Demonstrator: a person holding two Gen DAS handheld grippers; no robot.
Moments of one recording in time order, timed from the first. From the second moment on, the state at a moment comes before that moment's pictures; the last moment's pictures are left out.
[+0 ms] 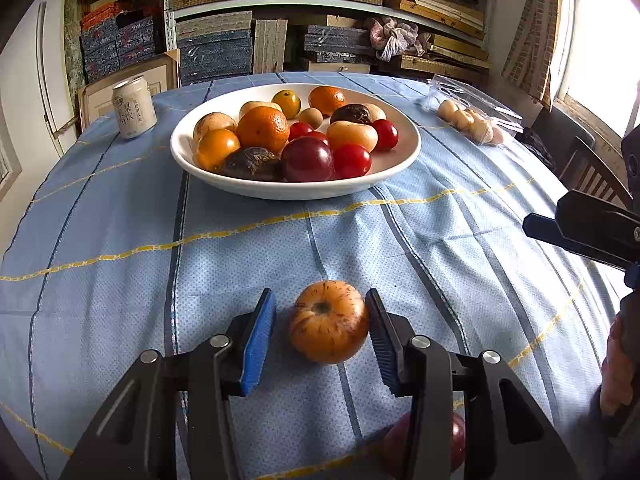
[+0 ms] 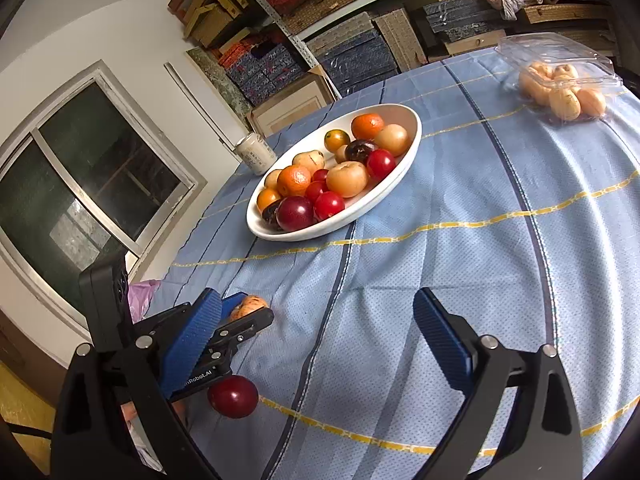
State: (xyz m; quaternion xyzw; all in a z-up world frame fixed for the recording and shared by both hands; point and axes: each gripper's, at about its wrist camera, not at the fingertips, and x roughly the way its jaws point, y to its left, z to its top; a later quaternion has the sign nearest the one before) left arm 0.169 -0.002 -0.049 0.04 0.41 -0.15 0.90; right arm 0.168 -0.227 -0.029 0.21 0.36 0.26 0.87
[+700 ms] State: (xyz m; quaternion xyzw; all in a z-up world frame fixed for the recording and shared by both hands) left arm 0.172 0.054 -0.030 0.01 0.37 -0.04 0.93; right arm 0.145 -0.165 -0.026 0.08 0.38 0.33 0.86
